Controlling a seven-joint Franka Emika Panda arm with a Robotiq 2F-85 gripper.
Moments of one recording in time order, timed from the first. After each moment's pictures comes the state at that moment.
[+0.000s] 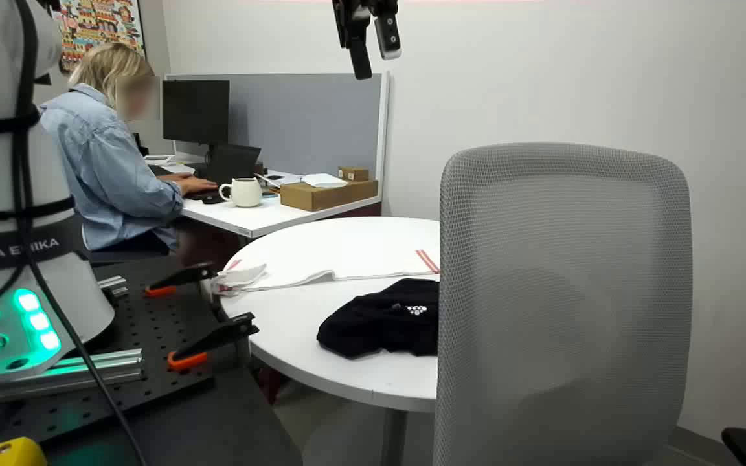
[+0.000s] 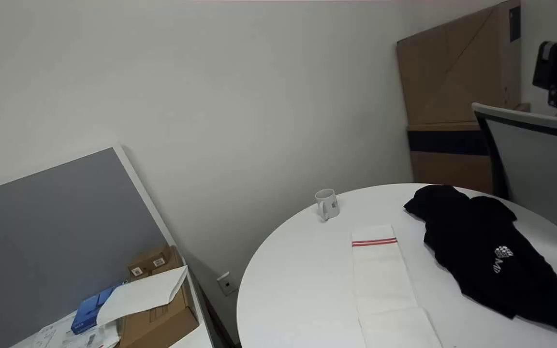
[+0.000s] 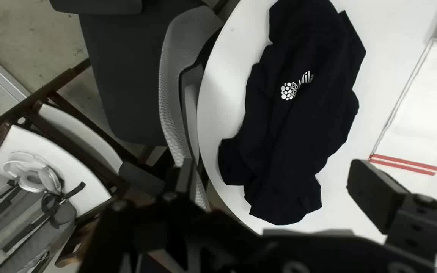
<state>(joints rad) -0.30 -0.71 -0.10 -2.67 -0.27 2.23 0.06</state>
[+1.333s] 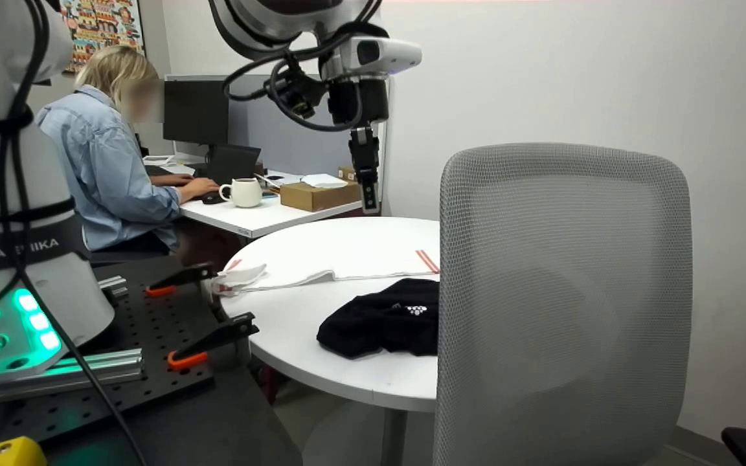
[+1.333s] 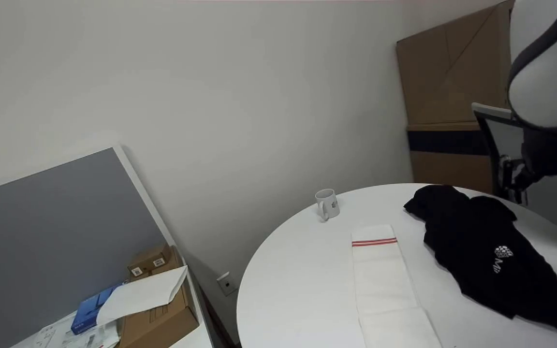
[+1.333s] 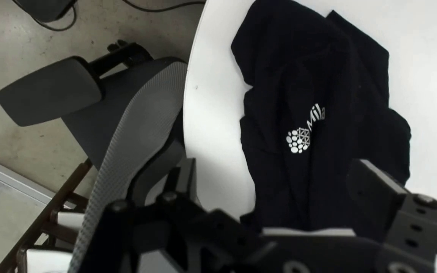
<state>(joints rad) -0.42 -0.27 0.06 -2.78 -0.31 2.64 0.58</state>
